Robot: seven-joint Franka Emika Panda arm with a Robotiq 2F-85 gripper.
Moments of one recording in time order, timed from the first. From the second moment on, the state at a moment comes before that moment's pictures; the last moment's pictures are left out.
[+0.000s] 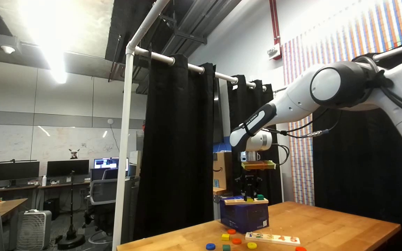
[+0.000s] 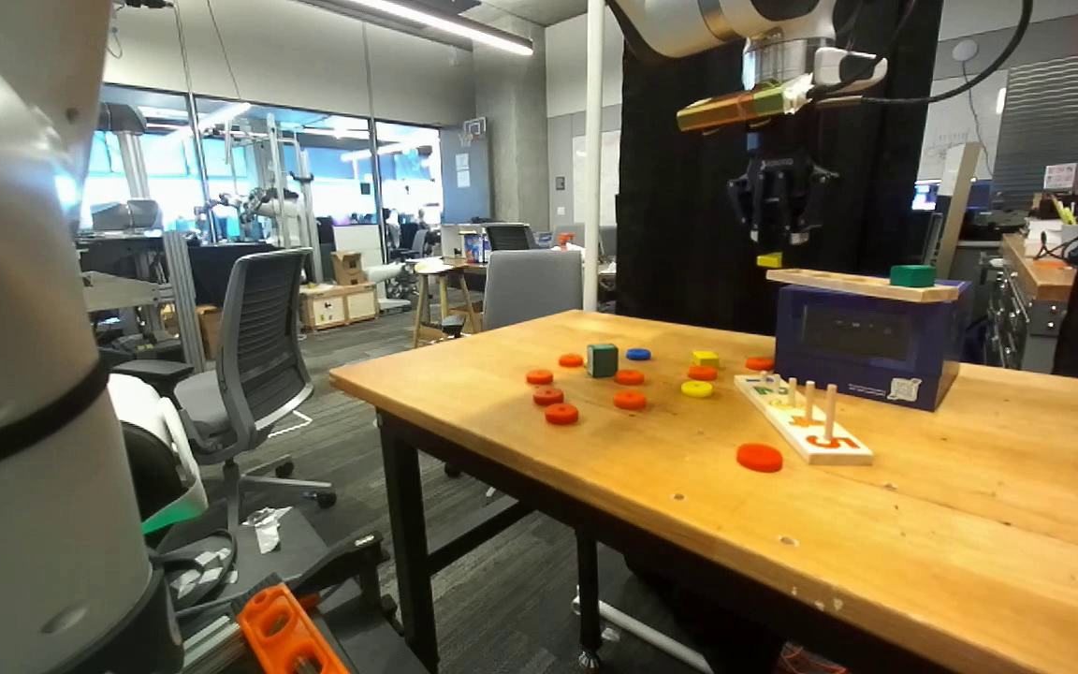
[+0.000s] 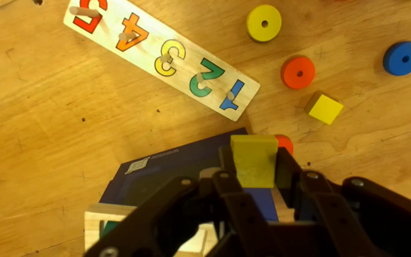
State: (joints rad) arm -0.03 0.30 -0.04 -1.70 0.00 2.08 0.18
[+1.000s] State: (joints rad) arm -0.06 0.39 -0.05 -1.49 0.00 2.03 0.18
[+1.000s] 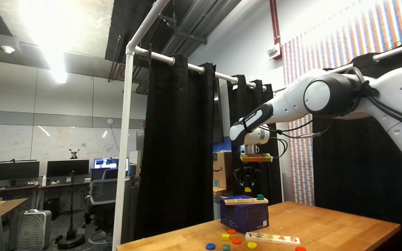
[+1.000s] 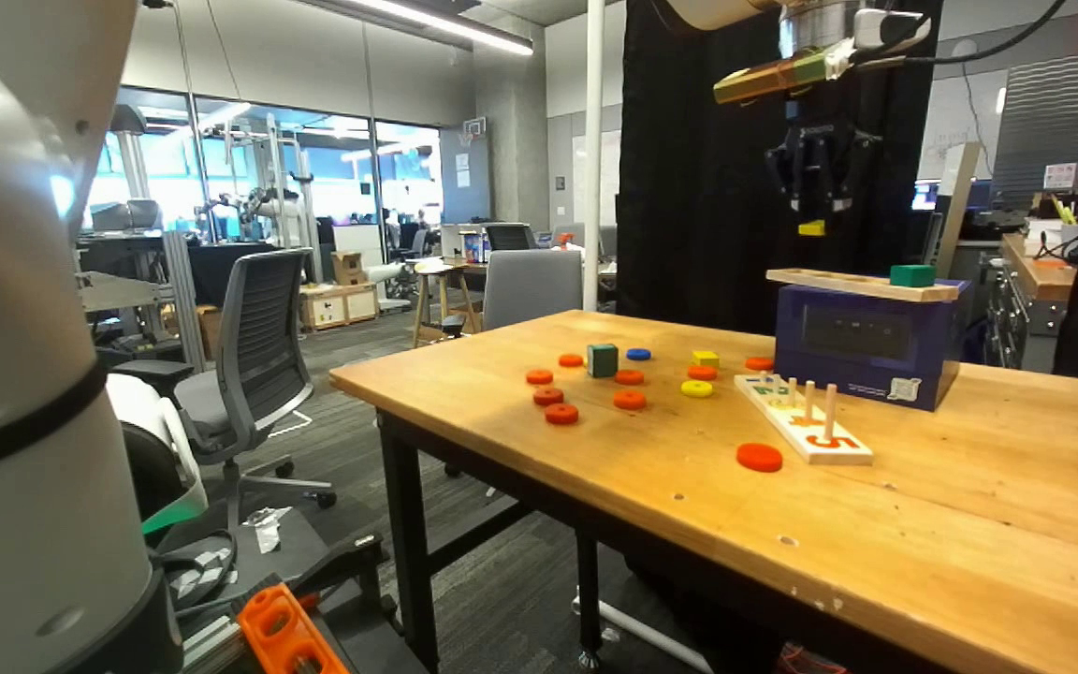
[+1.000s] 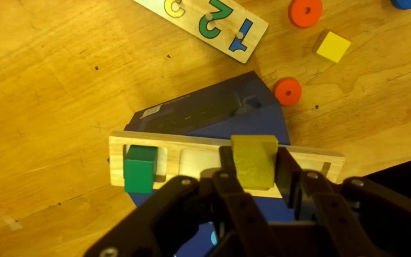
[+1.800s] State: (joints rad) arm -0.08 0.56 -0.06 -1.29 0.01 1.94 0.18
